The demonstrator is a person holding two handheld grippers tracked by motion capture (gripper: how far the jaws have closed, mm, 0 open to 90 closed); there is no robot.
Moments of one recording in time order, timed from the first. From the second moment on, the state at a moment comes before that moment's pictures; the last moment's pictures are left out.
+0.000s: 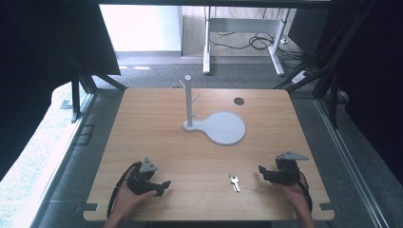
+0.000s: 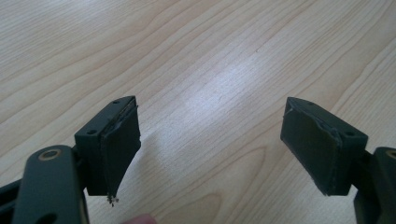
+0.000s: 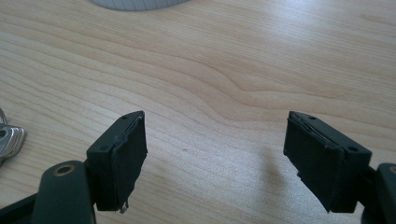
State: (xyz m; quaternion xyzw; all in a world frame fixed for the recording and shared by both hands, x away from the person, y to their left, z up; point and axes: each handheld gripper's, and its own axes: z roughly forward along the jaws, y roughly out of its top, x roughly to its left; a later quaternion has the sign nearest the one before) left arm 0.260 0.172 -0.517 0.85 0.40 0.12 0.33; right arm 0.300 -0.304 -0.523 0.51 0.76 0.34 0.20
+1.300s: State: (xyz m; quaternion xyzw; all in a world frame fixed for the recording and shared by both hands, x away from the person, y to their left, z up) left arm 0.258 0.173 -0.514 0.84 0.41 0.11 0.33; right arm 0.295 -0.305 -0.511 0.49 0.78 0.35 0.18
